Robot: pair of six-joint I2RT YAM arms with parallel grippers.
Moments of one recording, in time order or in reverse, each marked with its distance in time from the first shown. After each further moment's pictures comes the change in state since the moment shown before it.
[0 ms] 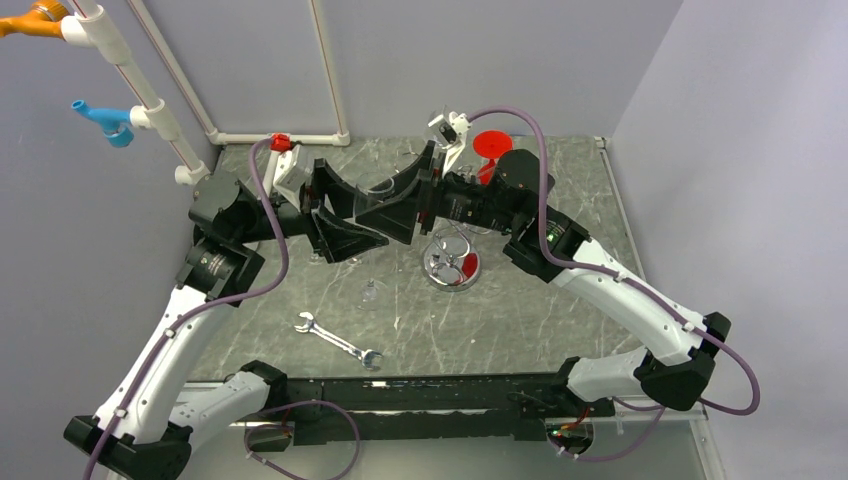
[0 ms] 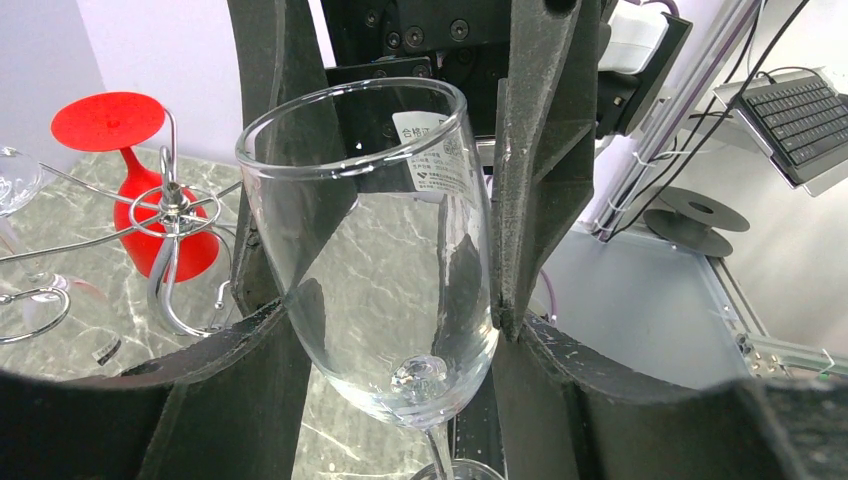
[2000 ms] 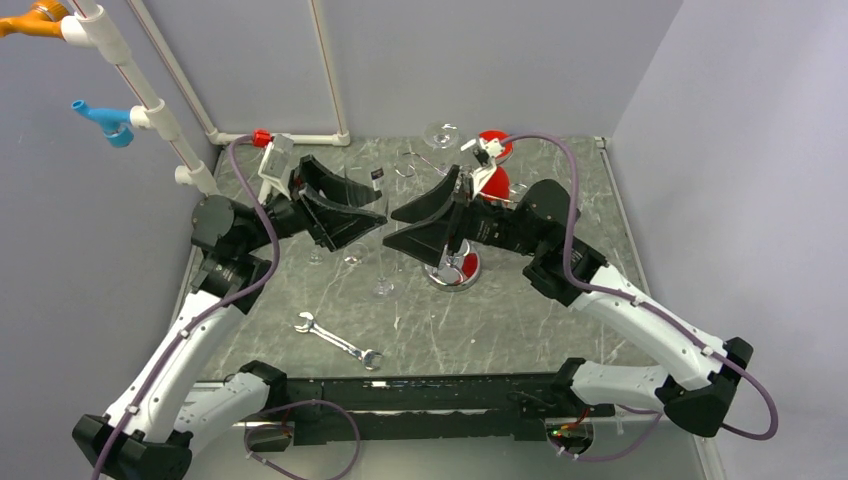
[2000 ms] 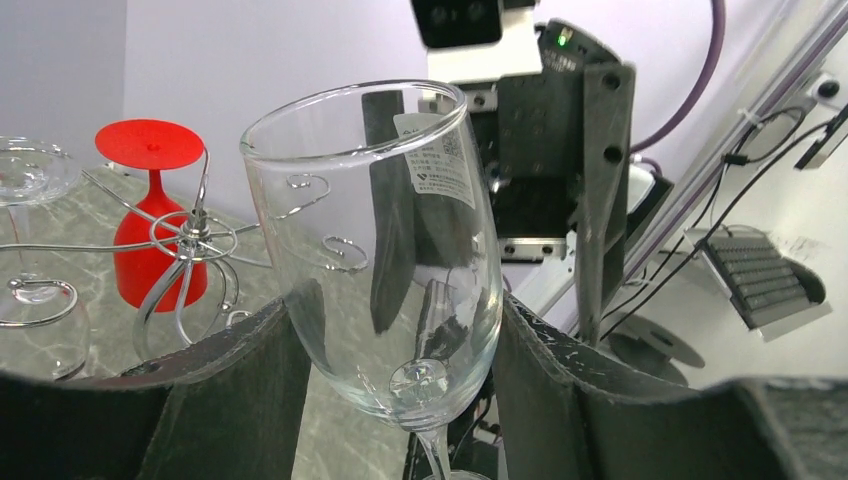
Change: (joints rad) left arm 0.027 -0.030 -0.177 0.395 -0.178 -0.405; right arm -0.050 -0.177 -0.289 0.164 -0.048 0.164
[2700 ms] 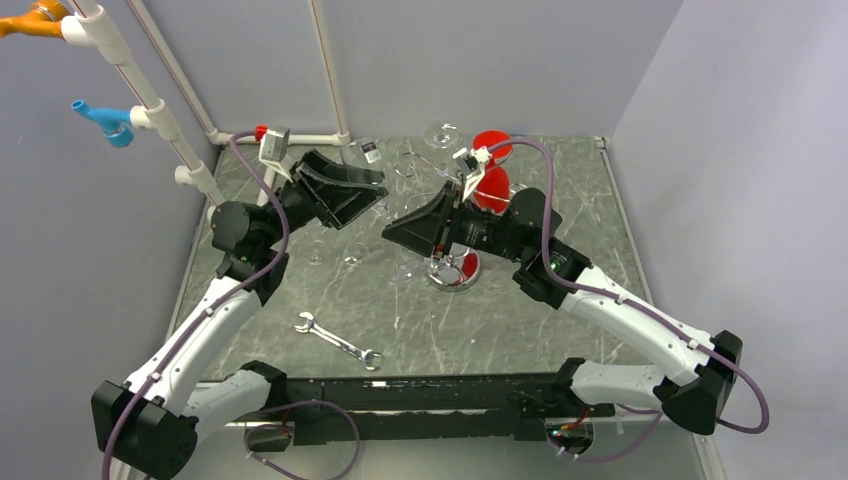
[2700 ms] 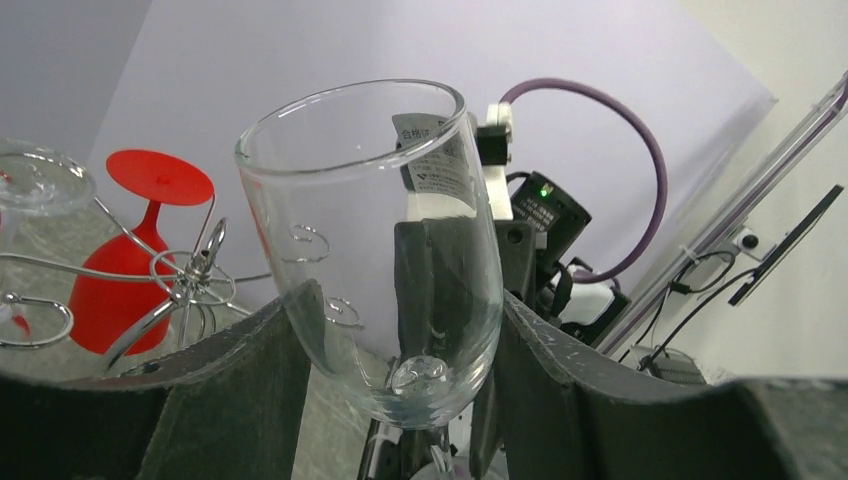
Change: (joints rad) left arm 0.003 0.094 -0.102 0.346 -0.172 -0.299; right arm 0.000 0.014 -0.089 0.052 0.071 0.083
